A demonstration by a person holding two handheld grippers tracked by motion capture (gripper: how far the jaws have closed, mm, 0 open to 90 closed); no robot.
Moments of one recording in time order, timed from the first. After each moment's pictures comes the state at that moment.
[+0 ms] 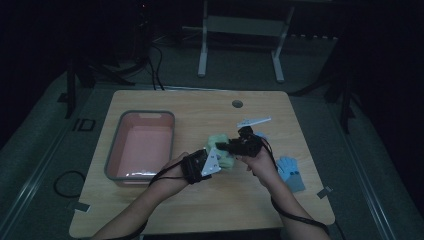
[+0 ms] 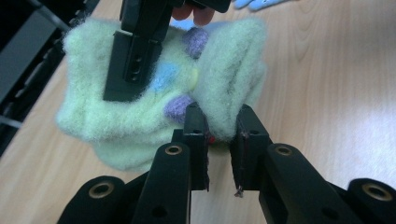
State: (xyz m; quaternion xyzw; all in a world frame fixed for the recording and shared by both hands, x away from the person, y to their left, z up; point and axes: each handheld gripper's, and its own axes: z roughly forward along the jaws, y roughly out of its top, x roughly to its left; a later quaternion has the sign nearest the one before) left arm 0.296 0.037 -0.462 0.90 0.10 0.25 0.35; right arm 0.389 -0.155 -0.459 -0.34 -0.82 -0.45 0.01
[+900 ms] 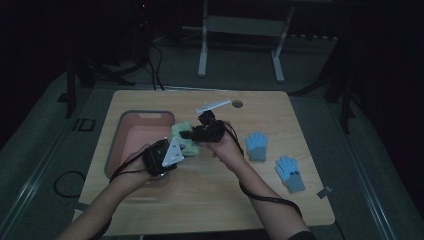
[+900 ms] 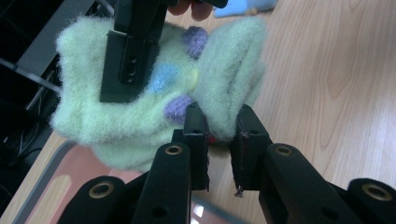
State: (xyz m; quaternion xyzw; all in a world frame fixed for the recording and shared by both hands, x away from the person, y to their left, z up) left arm 0.293 0.126 -0.437 0.89 0.15 0.28 0.31; right arm 0.406 -0.047 -0.429 -0.29 -0.85 -0.45 0.02
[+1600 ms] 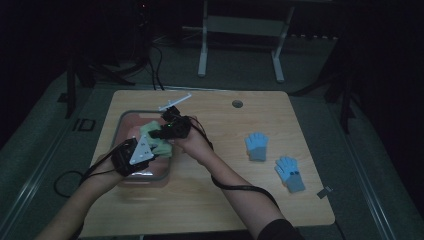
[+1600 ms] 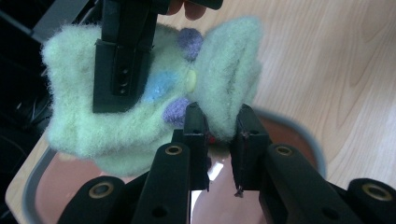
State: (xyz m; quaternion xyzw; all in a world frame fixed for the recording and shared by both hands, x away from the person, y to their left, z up) left arm 0.288 0.199 -0.441 0.89 0.20 0.29 0.30; right arm 0.412 0.046 -0.429 -0.24 -0.87 -0.43 0.03
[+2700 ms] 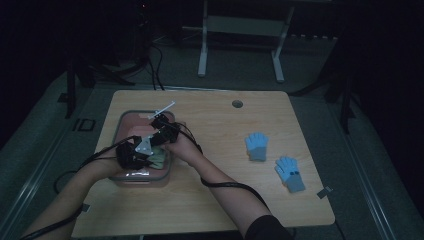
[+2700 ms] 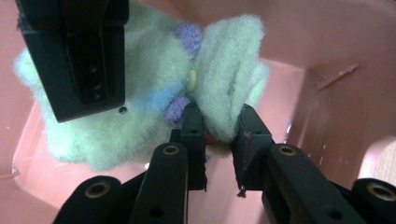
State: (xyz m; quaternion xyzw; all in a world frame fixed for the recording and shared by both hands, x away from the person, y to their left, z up) left arm 0.347 0.215 -0.497 0.96 0.16 0.14 0.20; right arm 0.430 0.082 -0.483 -0.27 -0.90 -0.35 0.03
